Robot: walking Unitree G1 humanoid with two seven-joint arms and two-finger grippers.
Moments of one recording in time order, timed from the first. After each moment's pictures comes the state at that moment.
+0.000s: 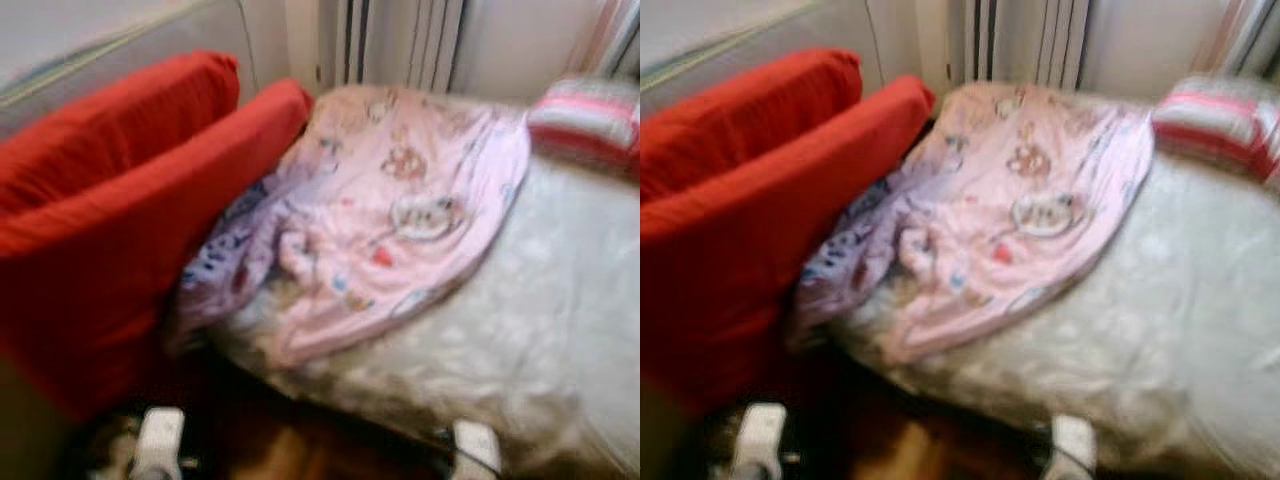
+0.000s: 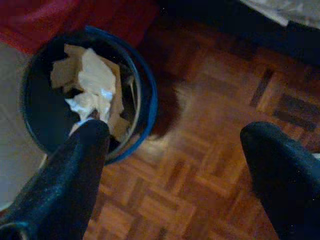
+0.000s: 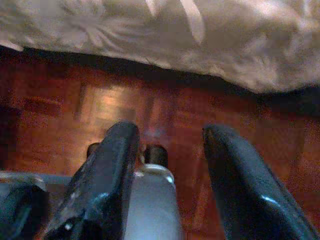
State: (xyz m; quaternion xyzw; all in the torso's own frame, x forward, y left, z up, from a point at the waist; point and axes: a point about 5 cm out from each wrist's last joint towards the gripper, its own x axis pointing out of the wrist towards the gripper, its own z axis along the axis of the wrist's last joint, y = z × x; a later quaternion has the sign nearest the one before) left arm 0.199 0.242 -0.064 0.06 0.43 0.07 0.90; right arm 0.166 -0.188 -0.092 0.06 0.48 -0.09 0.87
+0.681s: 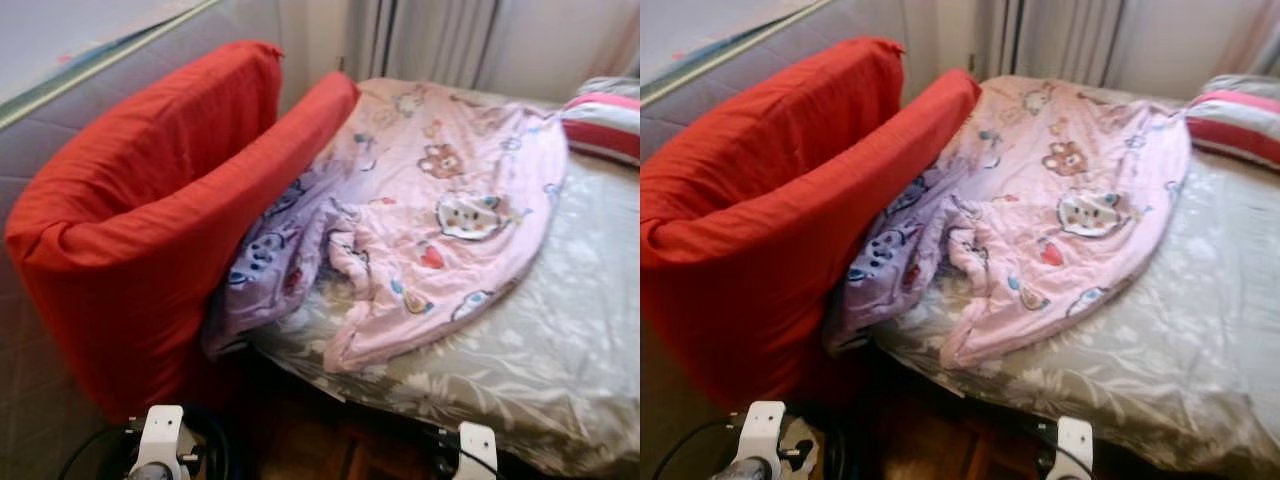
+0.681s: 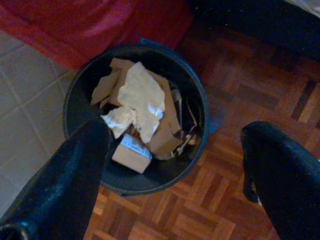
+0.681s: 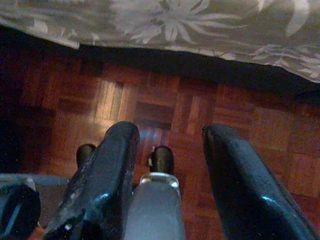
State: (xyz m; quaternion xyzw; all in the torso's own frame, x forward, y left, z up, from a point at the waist) left arm 0.205 0.248 -0.059 0.07 0.41 0.08 0.90; right arm 0.179 -0.183 -0.087 0.08 0.46 -0.08 0.88
